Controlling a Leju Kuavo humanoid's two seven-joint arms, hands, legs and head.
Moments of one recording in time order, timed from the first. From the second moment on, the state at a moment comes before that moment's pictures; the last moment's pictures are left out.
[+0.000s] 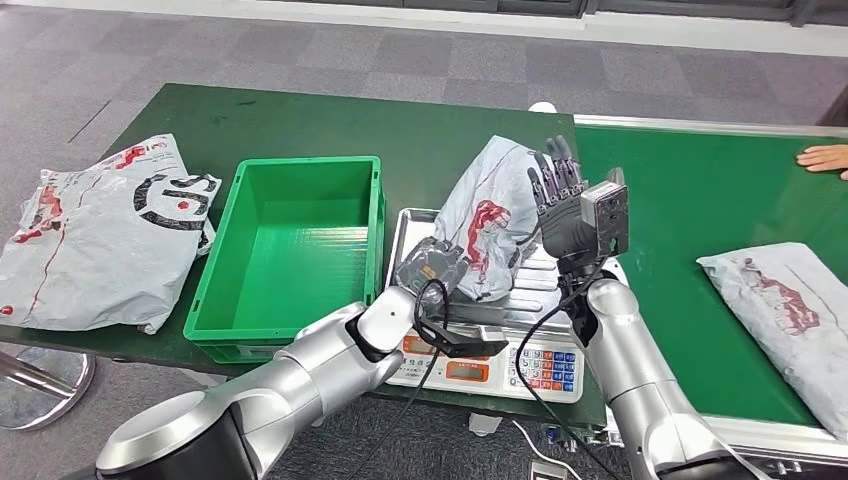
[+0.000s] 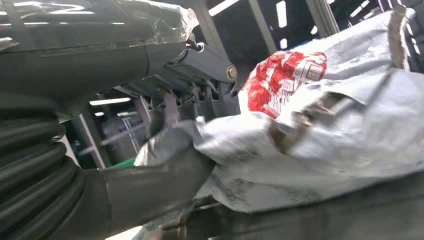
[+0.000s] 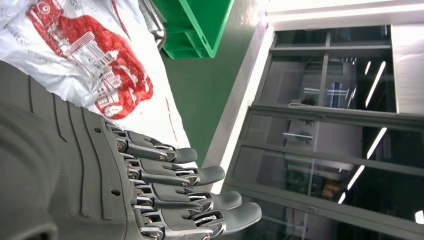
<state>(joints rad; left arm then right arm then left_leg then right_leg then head) -0.93 -0.35 -1.28 -0.28 -0.95 0.35 0.22 -0.58 0.00 0.25 -0.95 -0.11 -0.08 -0.53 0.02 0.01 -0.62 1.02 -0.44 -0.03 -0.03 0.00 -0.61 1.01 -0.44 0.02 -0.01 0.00</state>
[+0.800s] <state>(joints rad) -0.98 -0.34 -1.27 -0.23 -1.10 0.59 0.36 -0.55 0.01 0.34 -1.04 -0.08 -0.15 -0.52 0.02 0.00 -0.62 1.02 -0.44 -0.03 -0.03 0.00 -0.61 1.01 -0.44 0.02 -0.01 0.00</state>
